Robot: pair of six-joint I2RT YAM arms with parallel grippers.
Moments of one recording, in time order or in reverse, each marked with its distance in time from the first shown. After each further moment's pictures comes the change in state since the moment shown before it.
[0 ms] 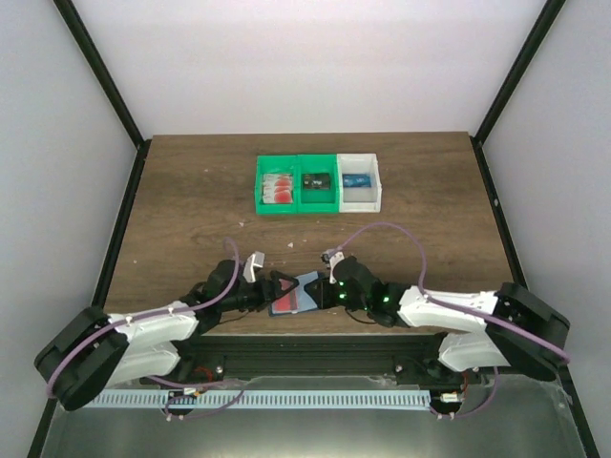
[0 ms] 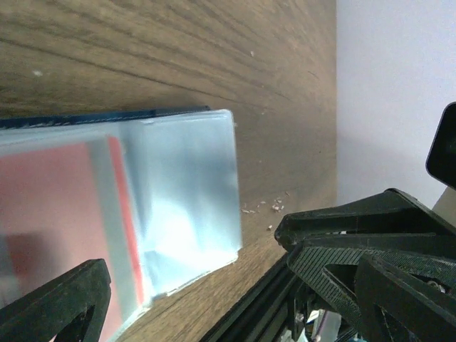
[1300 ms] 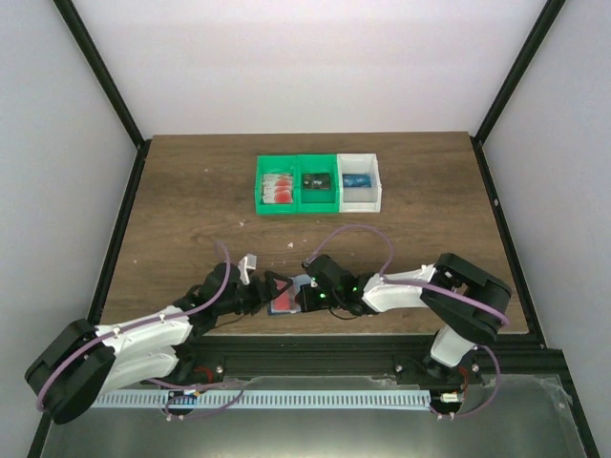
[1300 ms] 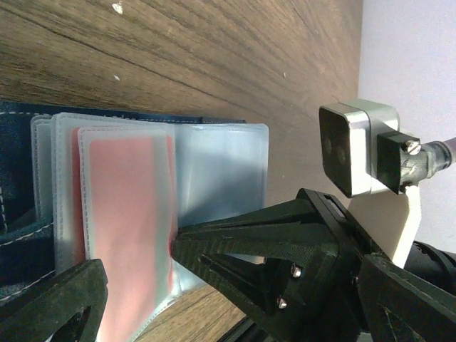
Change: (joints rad) left arm -0.011 -0.106 -0.003 -0.144 -0.089 -0.042; right arm 0.000 0.332 0.148 -0.033 -0.103 0.003
